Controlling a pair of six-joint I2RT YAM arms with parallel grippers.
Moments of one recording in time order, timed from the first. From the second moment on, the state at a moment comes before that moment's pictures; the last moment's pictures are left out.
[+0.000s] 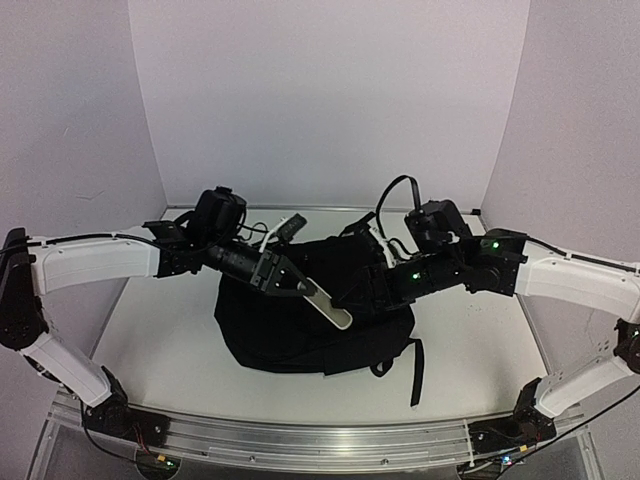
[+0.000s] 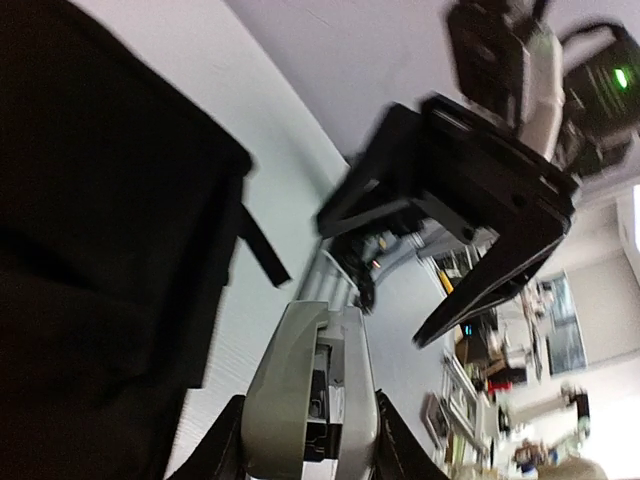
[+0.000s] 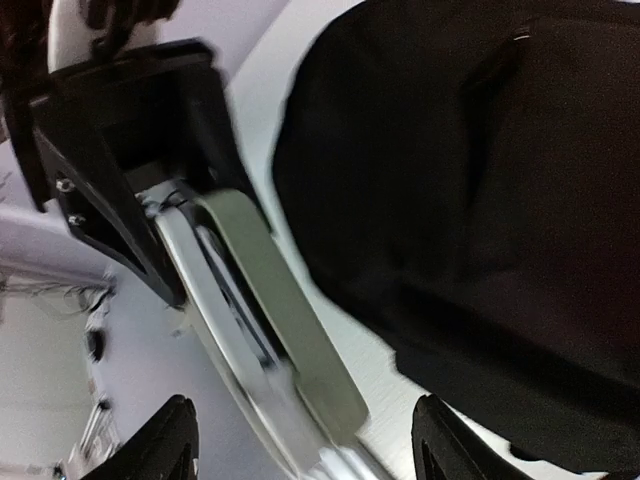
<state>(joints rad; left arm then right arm) -0.81 1.49 1.09 -0.15 0.89 -0.51 0.94 1.36 1.12 -0.43 -0.36 0.56</state>
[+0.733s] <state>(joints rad) -0.43 1.22 0.87 -0.27 0.42 -0.76 1.01 1.96 1.60 -0.62 0.39 0.48</state>
